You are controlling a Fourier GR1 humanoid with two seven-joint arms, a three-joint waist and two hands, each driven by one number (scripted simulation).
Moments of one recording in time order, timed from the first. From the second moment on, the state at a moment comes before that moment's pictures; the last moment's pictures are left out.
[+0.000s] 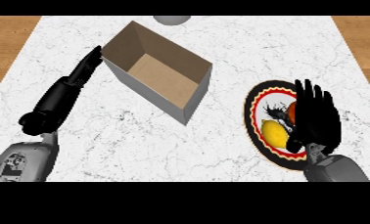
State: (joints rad) left arm -0.21 0.30 -0.02 -1.55 -0.07 -0.19 -0.07; right arm -0.14 -0.36 0.29 -1.60 1.16 0.21 0.77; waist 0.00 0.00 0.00
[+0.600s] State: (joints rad) left arm -0.21 0.27 0.02 -1.55 -0.12 -0.23 -0.07; right arm -0.12 -0.33 0.19 -1.51 1.19 0.19 0.64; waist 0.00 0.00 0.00
